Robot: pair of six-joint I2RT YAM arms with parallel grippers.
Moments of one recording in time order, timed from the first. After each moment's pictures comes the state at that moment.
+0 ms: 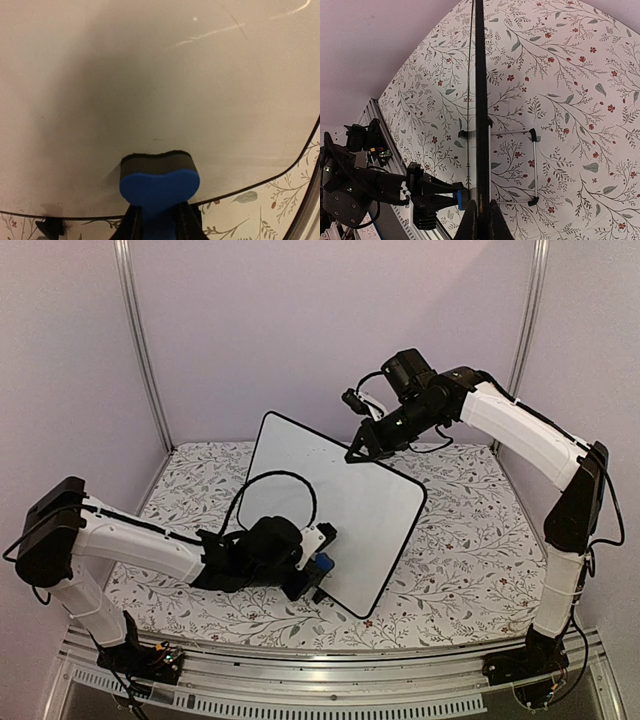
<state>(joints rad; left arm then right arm) -1.12 1.62 0.83 0.06 -0.21 -0.09 0.70 1.93 2.02 -0.99 -0.43 0.14</state>
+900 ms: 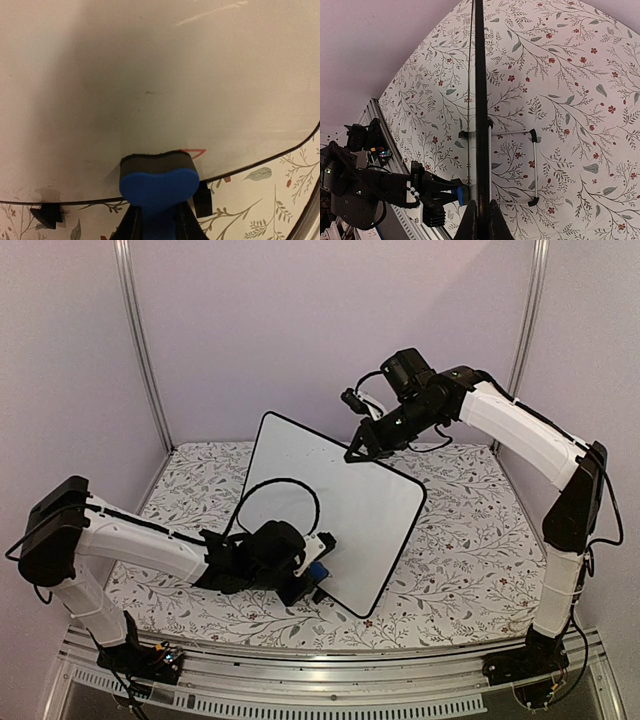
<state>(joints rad) -1.12 1.64 0.83 -0.05 -0.22 -0.08 0.70 1.93 2.03 -0.99 -0.43 0.14</state>
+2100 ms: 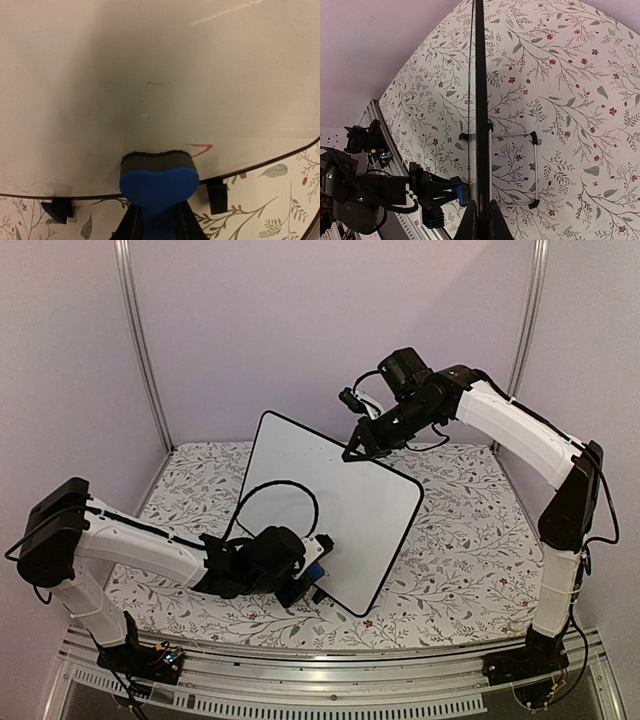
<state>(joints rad) -1.14 1.63 0.81 -0.04 -0.30 -0.07 0.70 1.96 2.07 -1.00 -0.43 0.14</state>
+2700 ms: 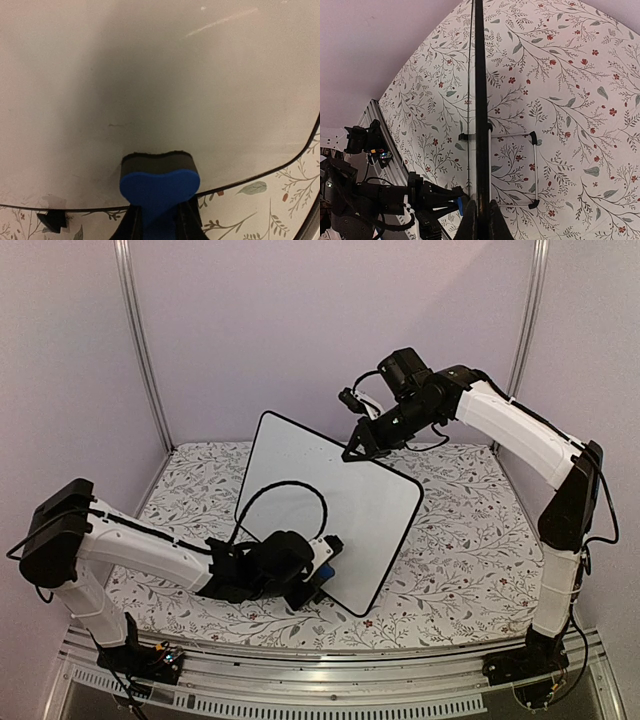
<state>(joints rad) -1.19 1.66 0.84 0.00 -0.34 -0.08 0.70 1.96 2.07 -1.00 -0.43 0.14</state>
